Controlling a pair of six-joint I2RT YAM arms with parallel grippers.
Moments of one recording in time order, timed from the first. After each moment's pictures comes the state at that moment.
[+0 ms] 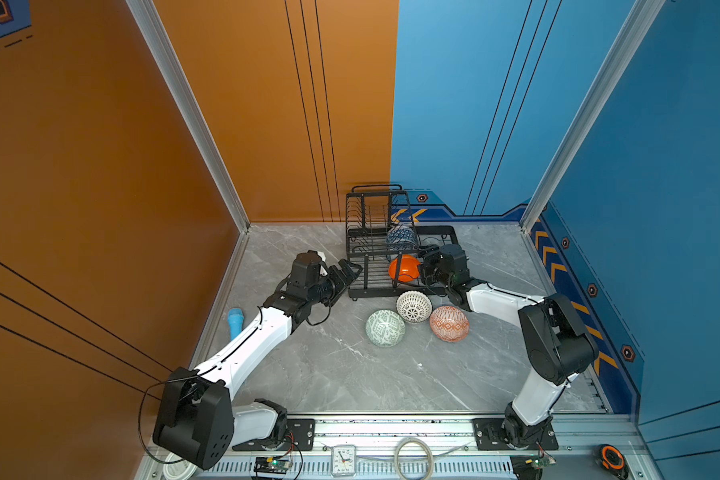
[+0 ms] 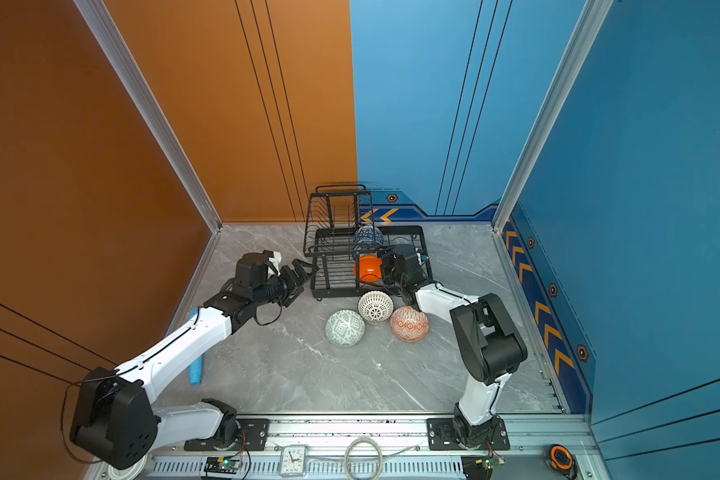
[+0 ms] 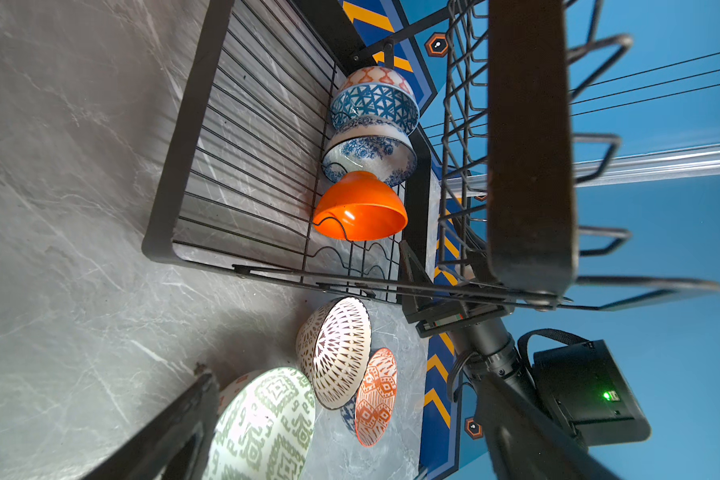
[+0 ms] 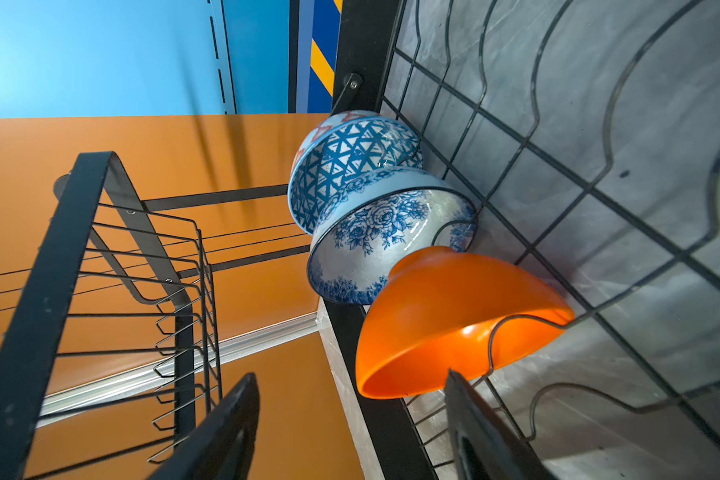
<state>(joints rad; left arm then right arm) -0.36 1.27 0.88 -0.14 0.32 -1.08 0.40 1.76 1.01 0.34 -0.04 1.55</state>
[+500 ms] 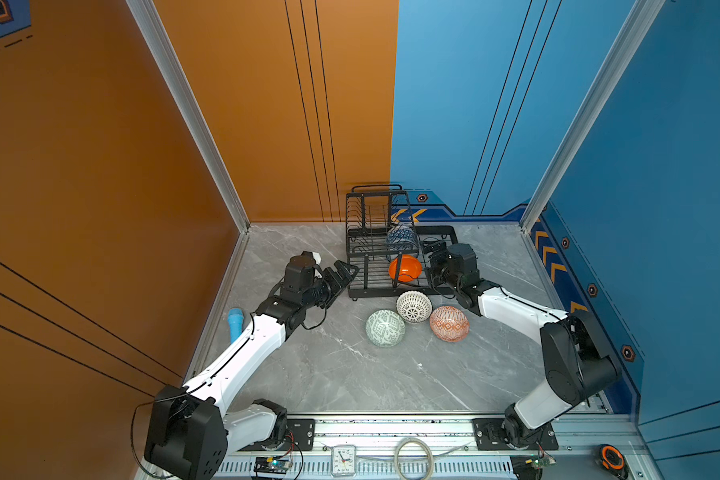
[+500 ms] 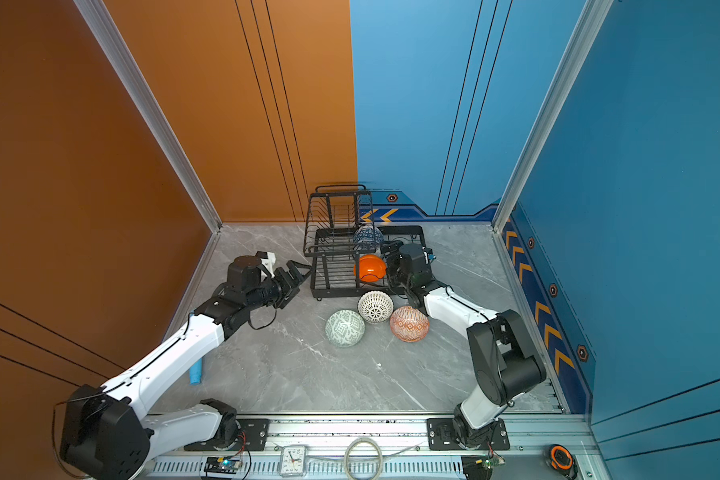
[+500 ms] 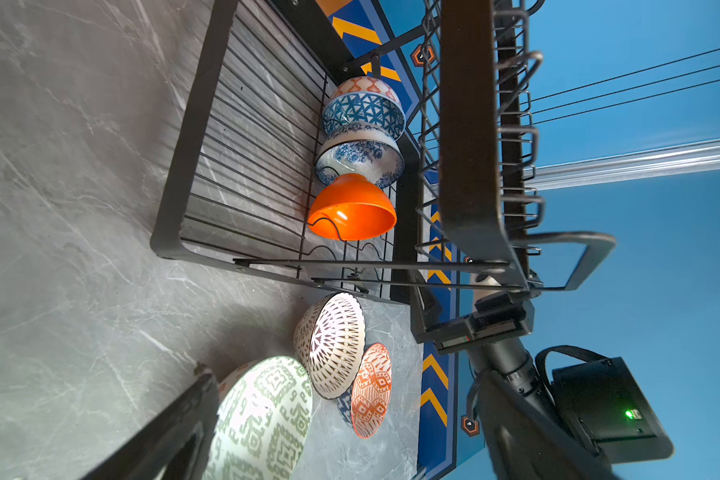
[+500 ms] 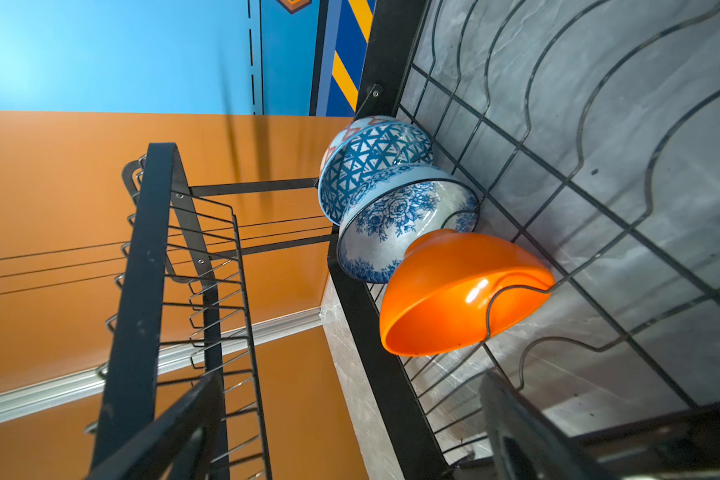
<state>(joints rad) -0.34 1.18 0.84 -0.18 0.31 -1.07 0.40 1.59 0.96 0.23 -0.03 1.51</state>
